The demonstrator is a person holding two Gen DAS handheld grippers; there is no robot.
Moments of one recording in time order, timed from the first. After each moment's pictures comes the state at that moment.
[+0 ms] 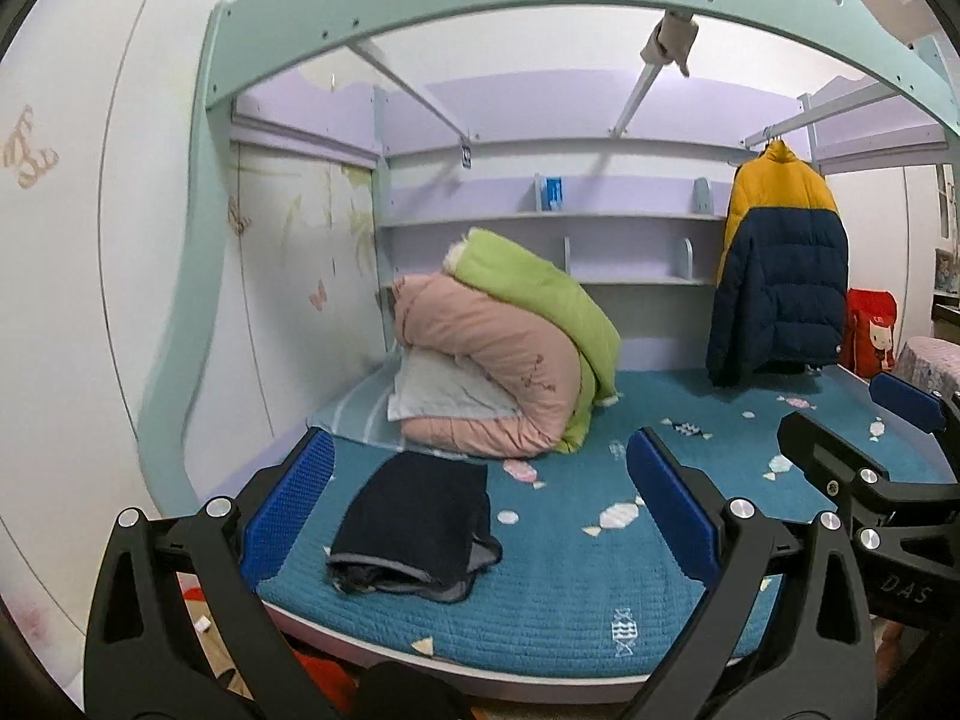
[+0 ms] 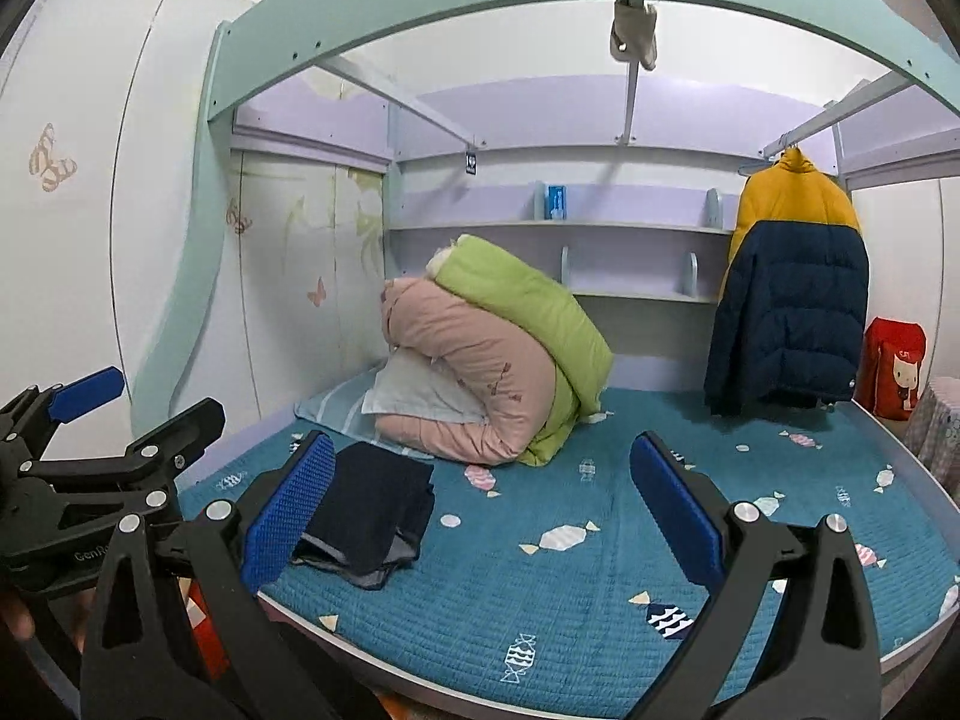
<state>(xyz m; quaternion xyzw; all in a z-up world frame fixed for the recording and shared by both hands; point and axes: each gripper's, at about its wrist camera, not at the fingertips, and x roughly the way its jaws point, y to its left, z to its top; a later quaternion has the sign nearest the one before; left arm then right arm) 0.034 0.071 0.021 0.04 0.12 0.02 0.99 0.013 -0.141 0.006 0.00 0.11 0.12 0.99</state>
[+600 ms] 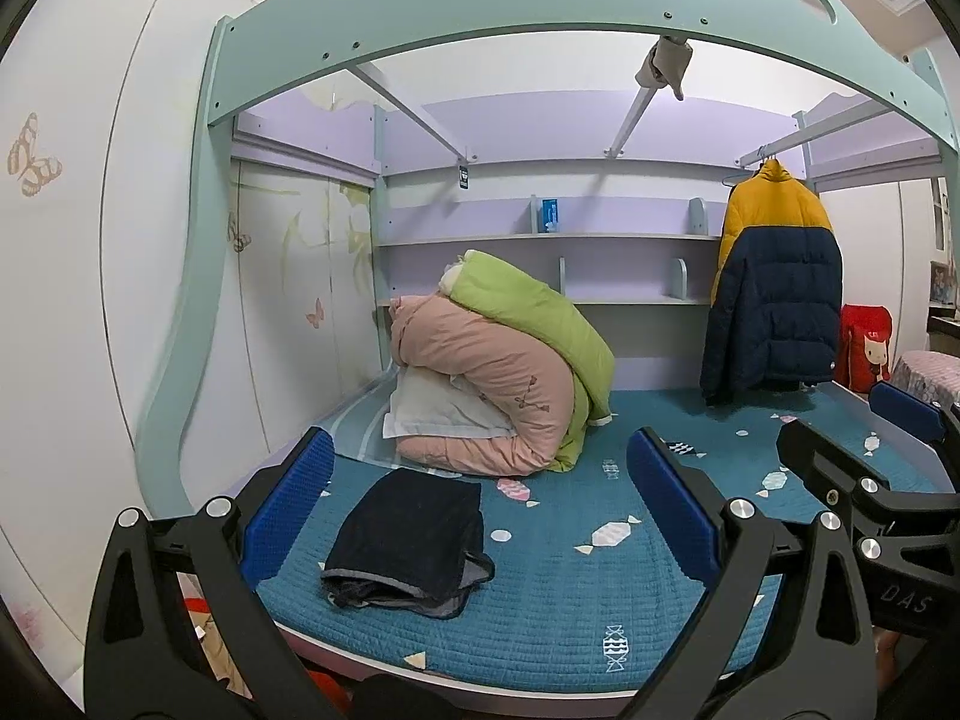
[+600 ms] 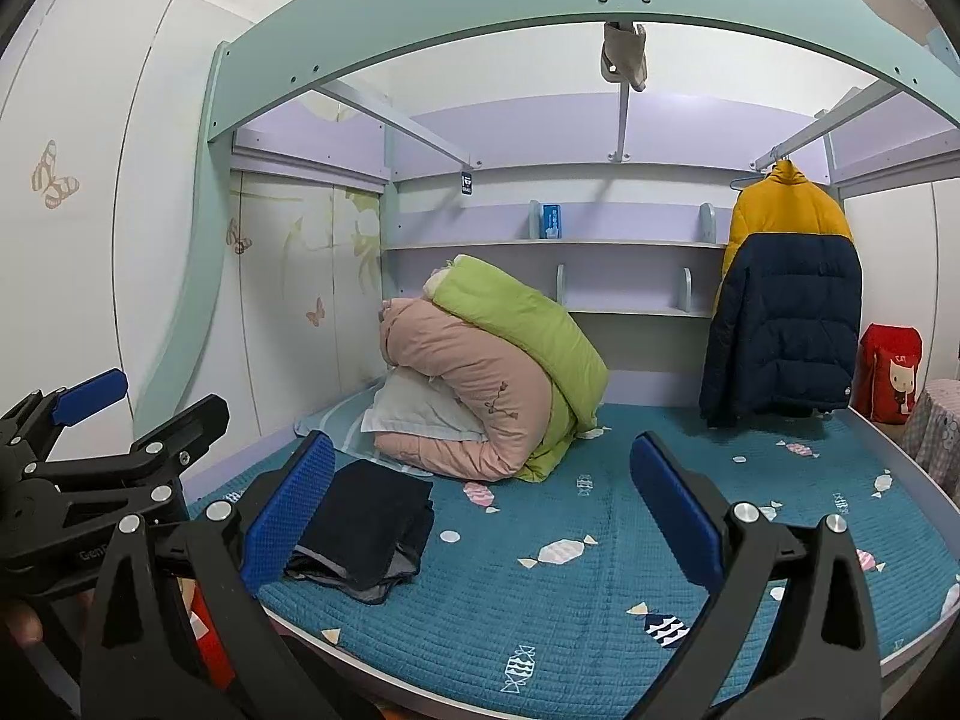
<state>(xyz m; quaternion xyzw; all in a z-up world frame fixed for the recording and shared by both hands) 0.028 0.065 0.029 0.03 0.11 0.01 0.99 0.001 -0.146 0.012 0.01 0.09 0.11 0.99</state>
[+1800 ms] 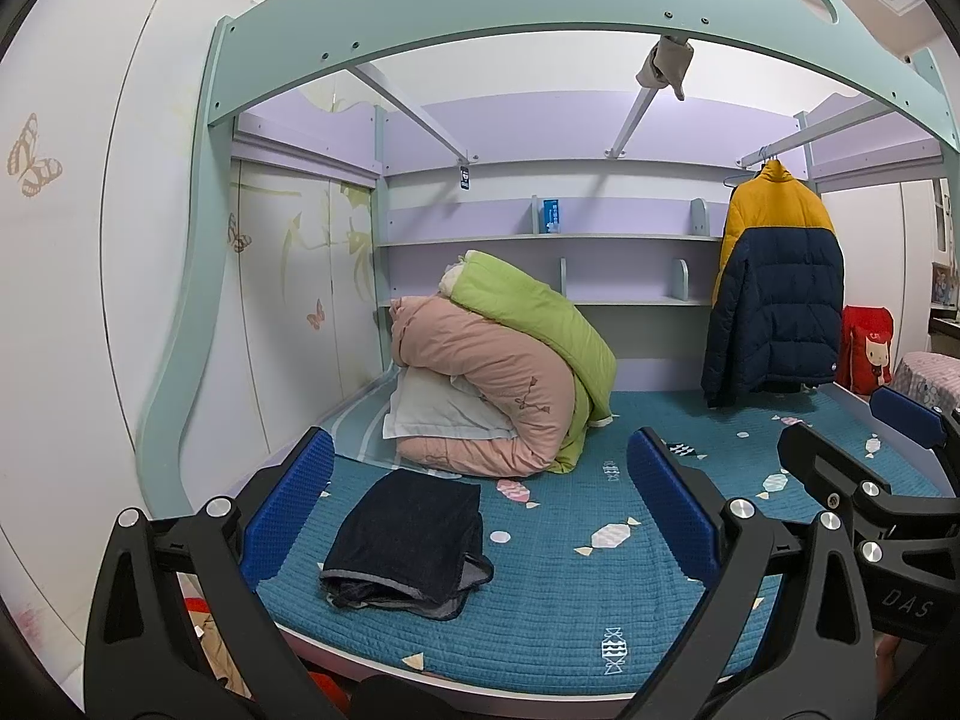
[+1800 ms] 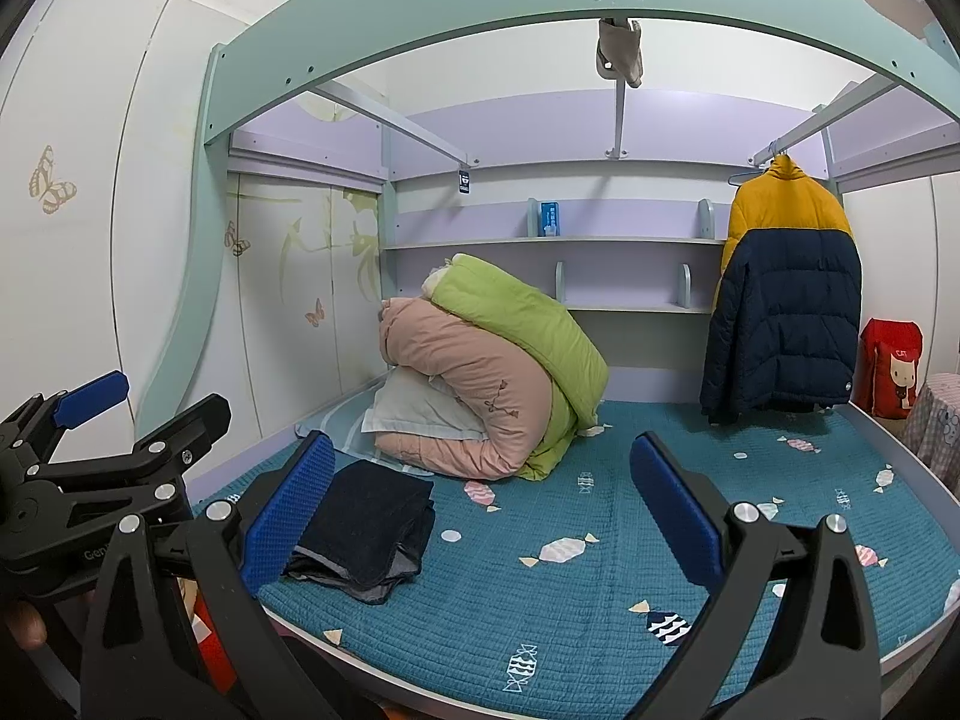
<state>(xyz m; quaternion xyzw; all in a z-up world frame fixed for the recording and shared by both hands) 0.028 0.065 0.029 0.03 0.10 0.01 0.99 0.001 -0.147 0.017 0.01 0.10 0.11 0.99</state>
